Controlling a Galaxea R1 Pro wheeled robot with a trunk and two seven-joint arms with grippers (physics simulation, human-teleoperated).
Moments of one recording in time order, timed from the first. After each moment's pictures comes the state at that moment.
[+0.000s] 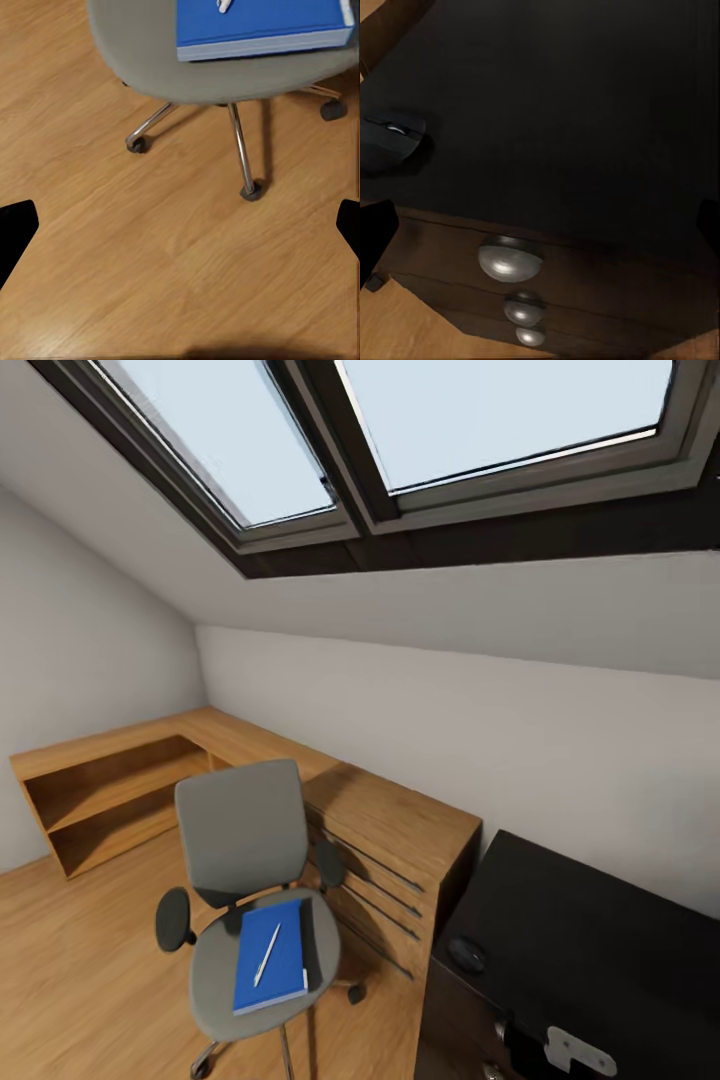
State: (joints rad) left arm -0.12 0.00 -0.48 -0.58 0.47 -0.16 0.52; right arm -0.06 0.14 -0.30 -0.91 0.02 -0.19 -0.21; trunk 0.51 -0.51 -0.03
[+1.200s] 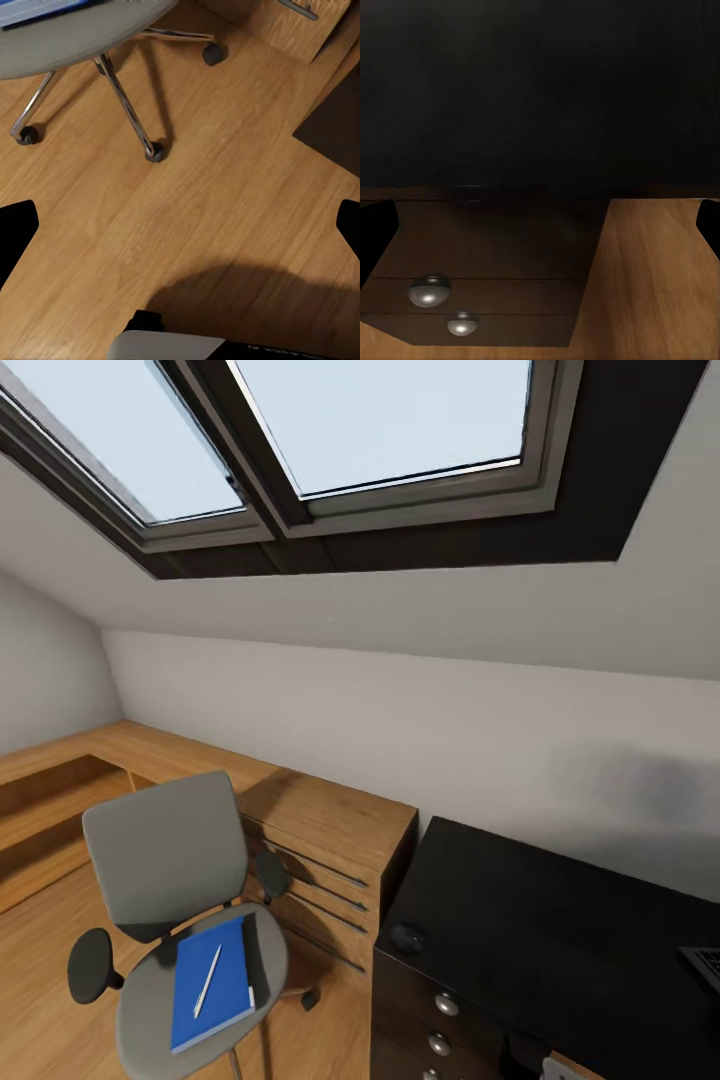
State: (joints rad) left arm -0.12 -0.04 -0.48 -0.46 0.47 -0.16 0.35; right arm -0.07 0.14 -0.30 -0.73 0.03 -0.39 -0.21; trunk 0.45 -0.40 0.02
